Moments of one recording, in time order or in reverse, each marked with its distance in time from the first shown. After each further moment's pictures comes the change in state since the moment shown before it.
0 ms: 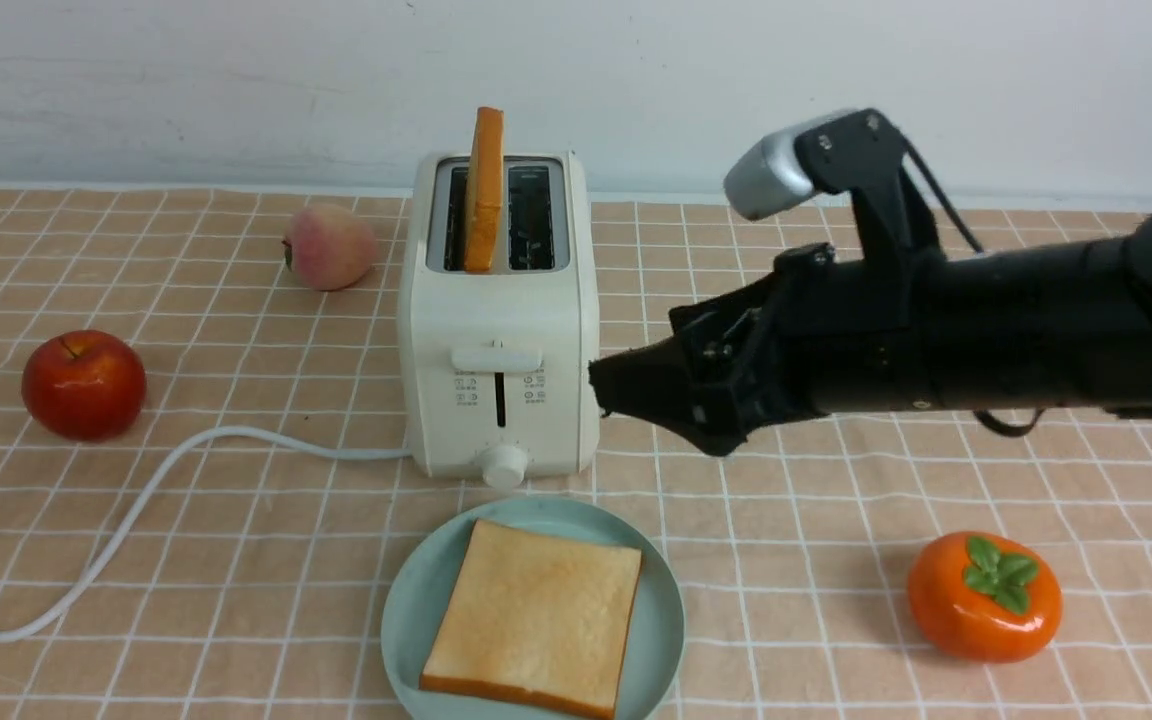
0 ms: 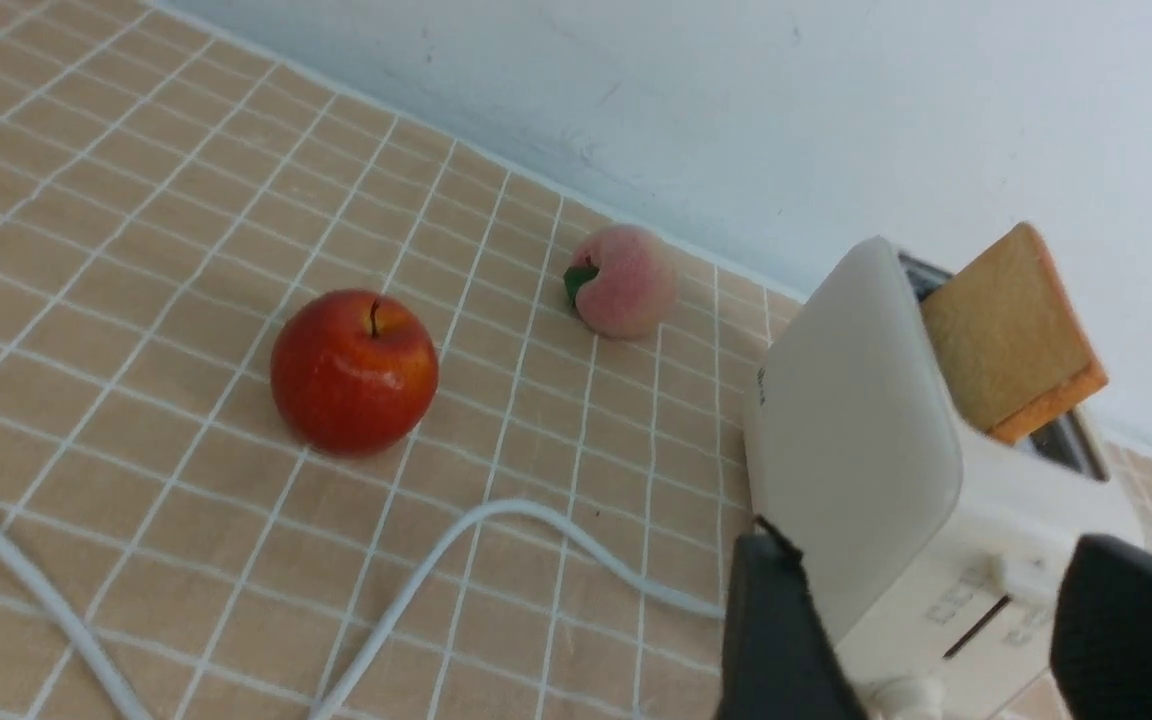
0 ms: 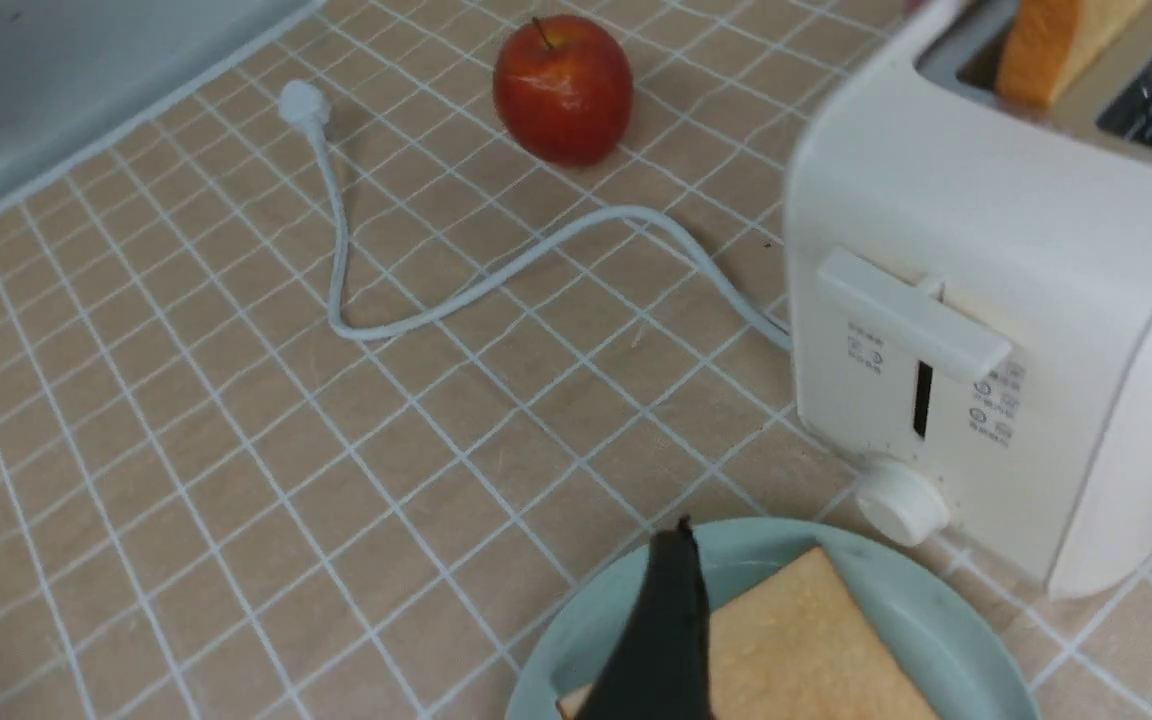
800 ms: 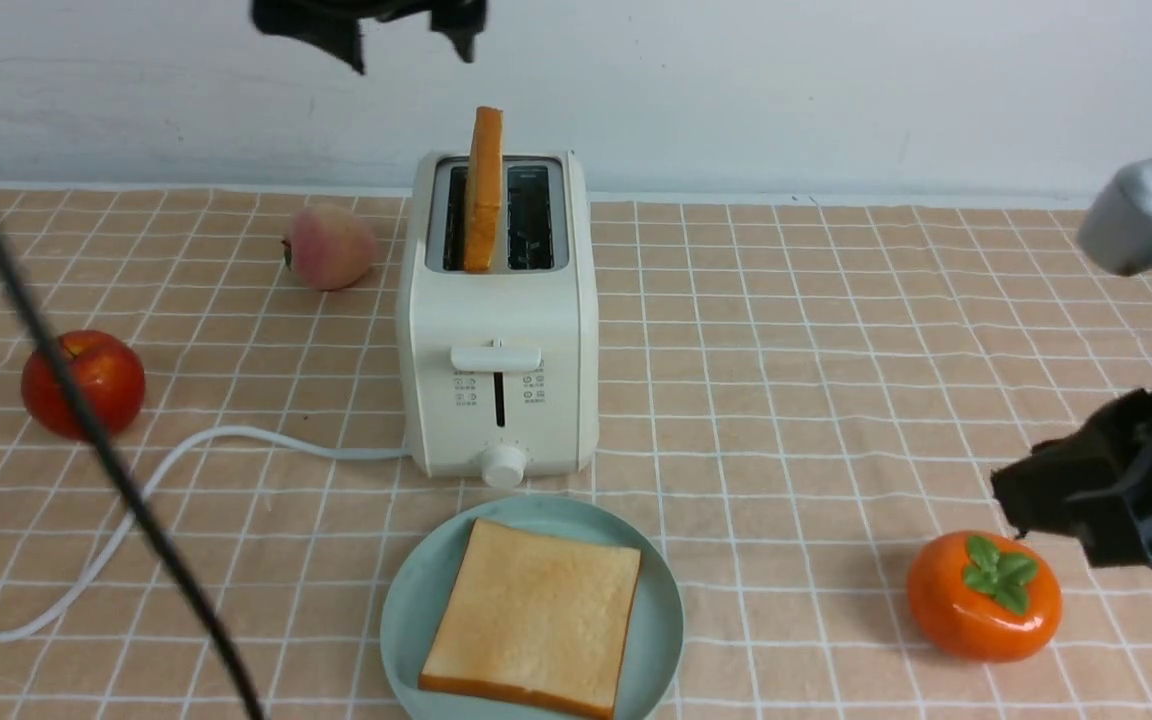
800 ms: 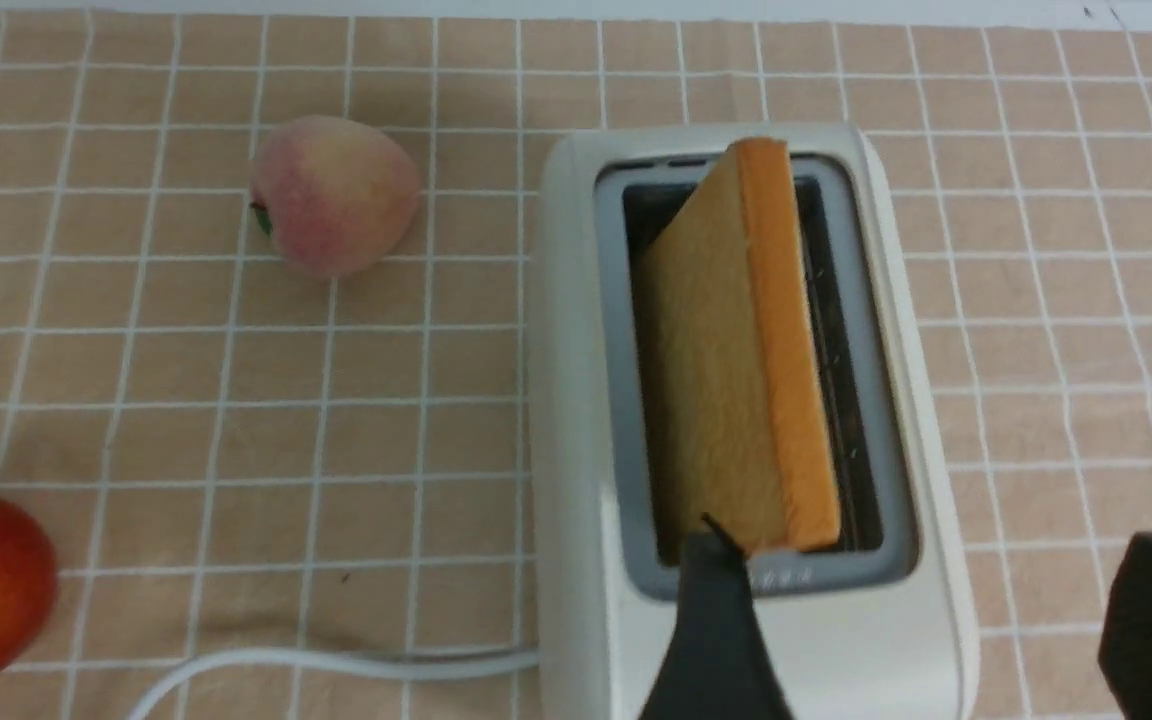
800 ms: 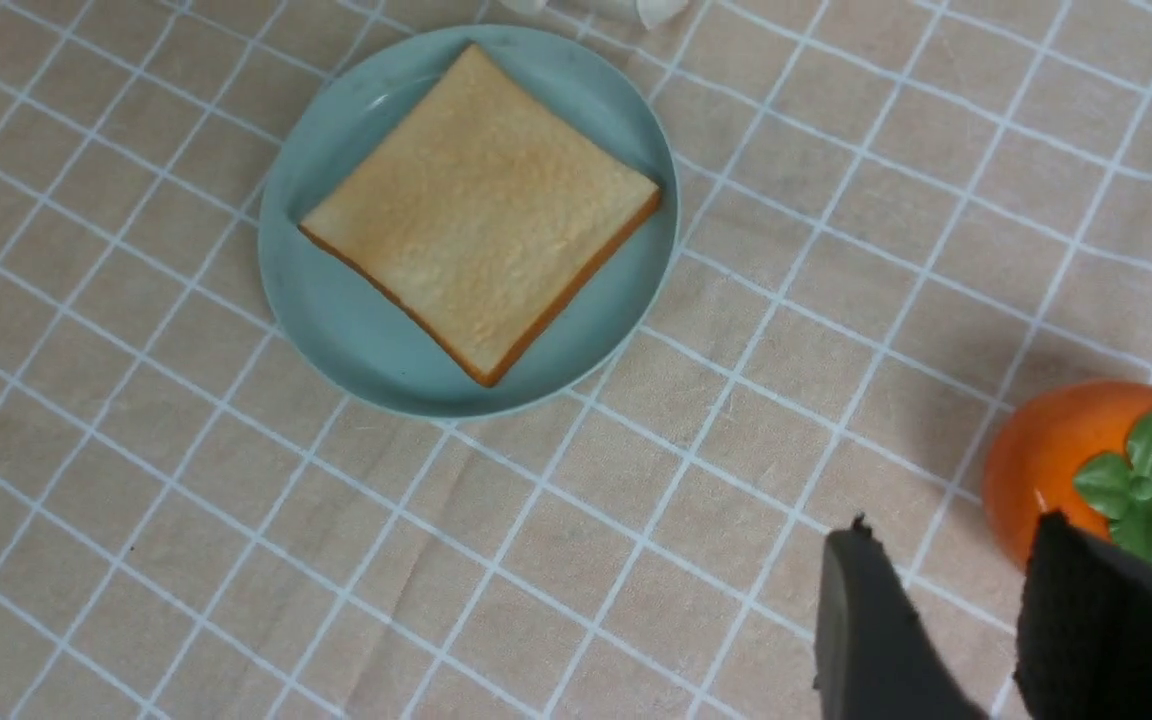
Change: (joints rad) right arm -0.003 -0.417 0.002 -1.022 0.446 1.120; left arm -0.437 1.417 -1.616 0.194 0.770 -0.018
